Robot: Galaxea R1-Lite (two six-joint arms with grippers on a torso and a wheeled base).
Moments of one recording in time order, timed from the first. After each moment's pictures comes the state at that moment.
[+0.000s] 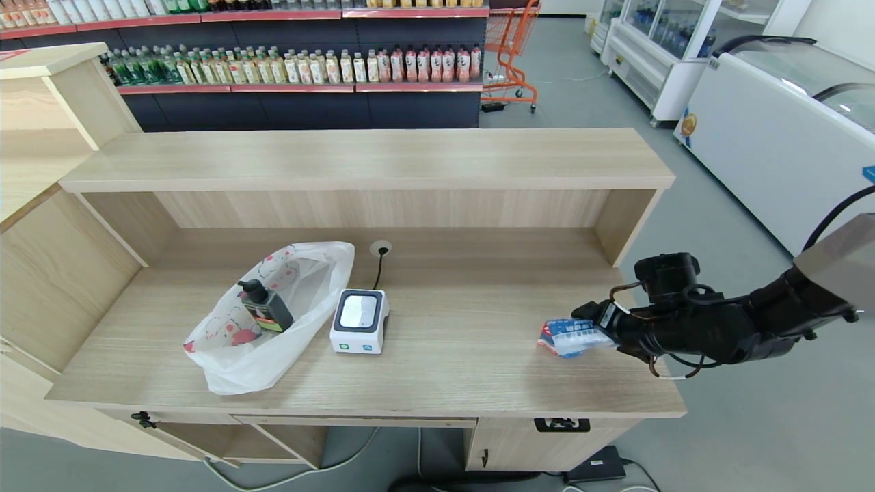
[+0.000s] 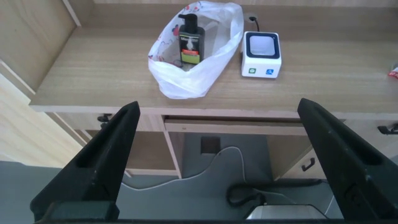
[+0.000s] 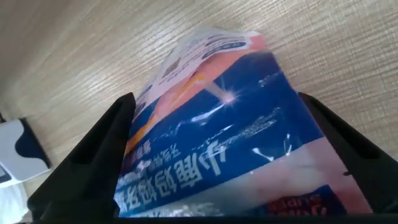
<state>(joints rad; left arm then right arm) 0.00 0.00 0.00 0.00 0.00 0.00 0.16 2.12 -0.99 -0.44 0.03 0.67</state>
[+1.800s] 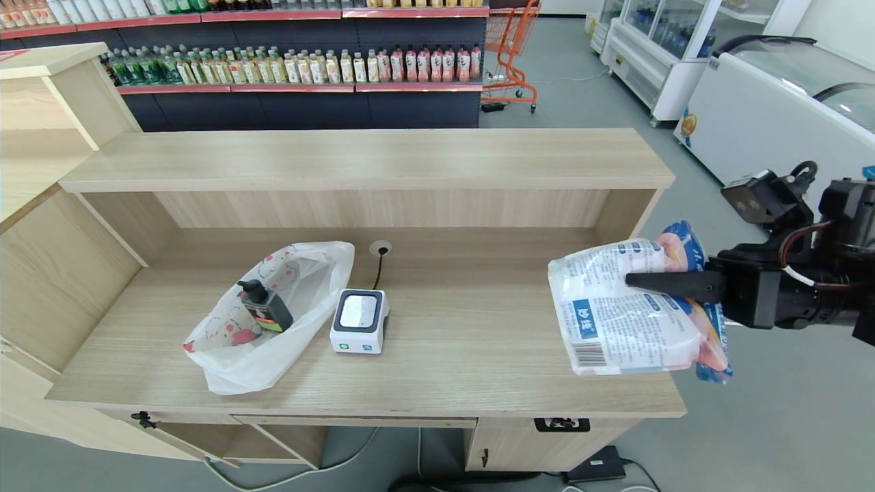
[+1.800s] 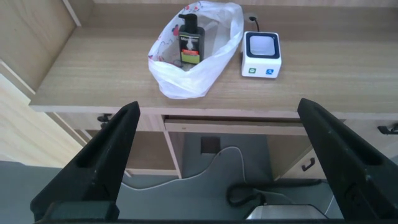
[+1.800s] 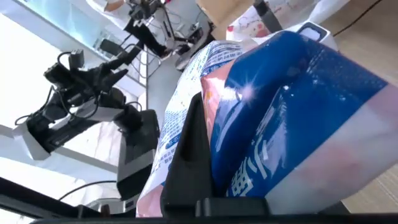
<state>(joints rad) 0.00 0.00 0.00 0.00 0.00 0.00 0.05 1.62 -0.76 -0.69 1.31 0.19</state>
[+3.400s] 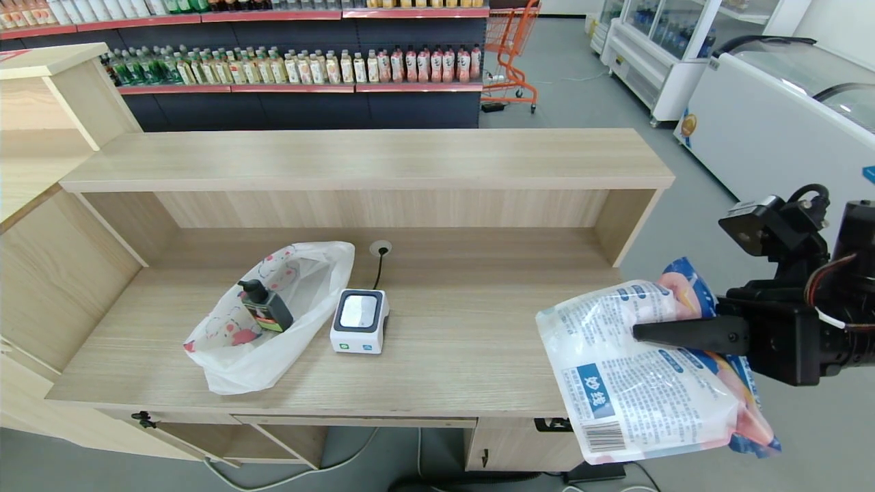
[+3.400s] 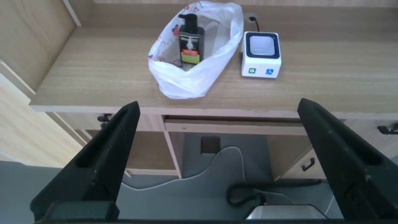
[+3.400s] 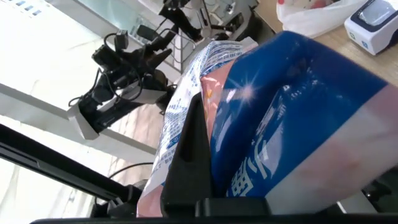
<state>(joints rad) 0.00 0.00 0.00 0.00 0.00 0.00 0.17 1.50 -0.62 -0.68 1.34 0.28</state>
